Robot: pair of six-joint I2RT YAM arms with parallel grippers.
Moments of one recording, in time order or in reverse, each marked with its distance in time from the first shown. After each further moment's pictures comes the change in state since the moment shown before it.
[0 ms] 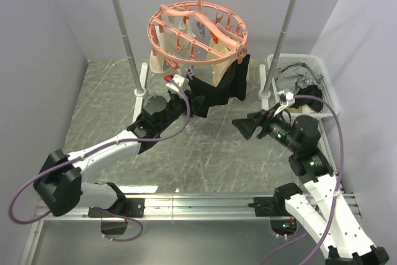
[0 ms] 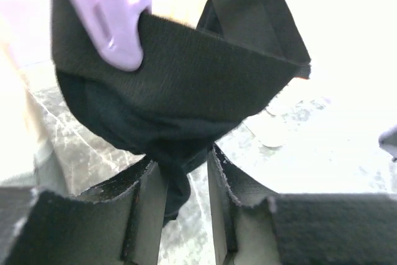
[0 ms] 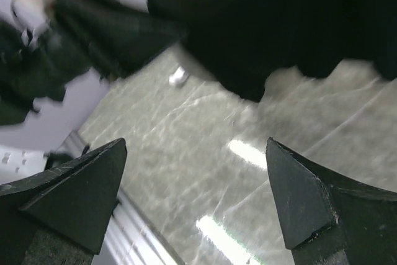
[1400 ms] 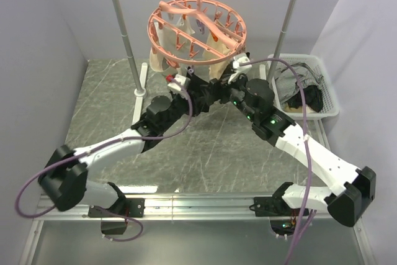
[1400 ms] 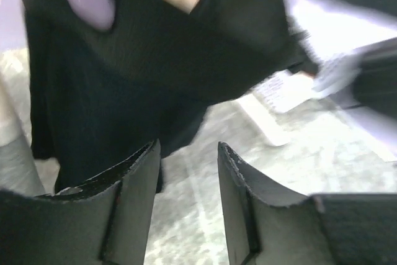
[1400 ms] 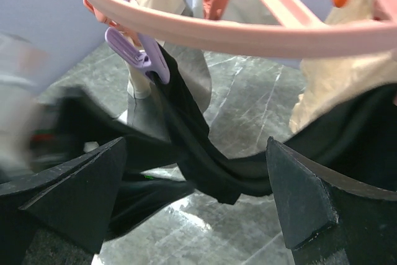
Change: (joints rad) left arm -0.001 0.015 -0.024 0.033 -0.021 -0.056; right arm 0.401 0.600 0.453 0.212 0.560 -0.395
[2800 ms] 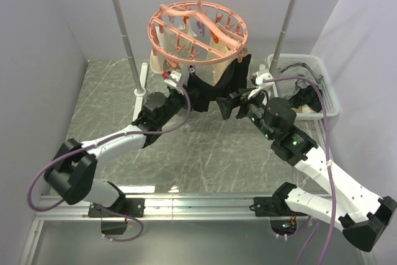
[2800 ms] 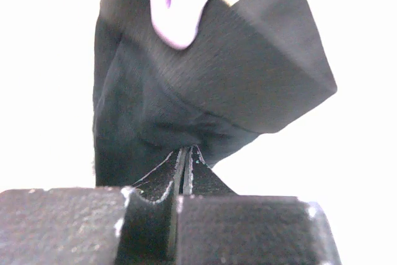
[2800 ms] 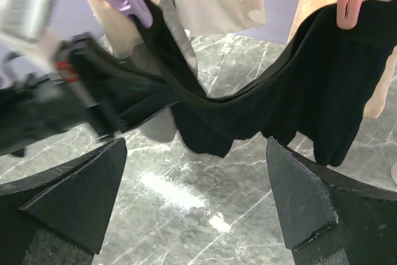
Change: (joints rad) left arm 0.085 0.122 0.011 0.158 0.089 0.024; right arm 0.002 -0.294 -0.170 -0.125 0.069 0.067
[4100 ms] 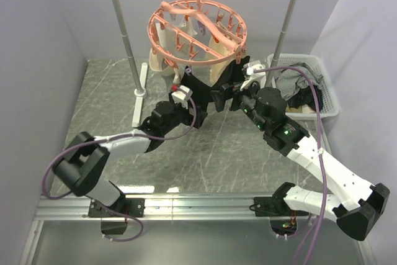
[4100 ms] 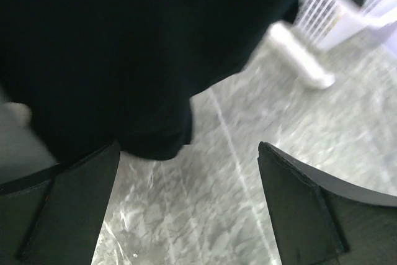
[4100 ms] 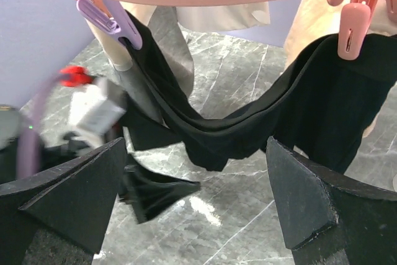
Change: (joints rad) left arm -0.010 0.019 -0.134 -0.058 0.020 0.031; right arm 0.000 0.136 0.104 0.006 0.010 -0.008
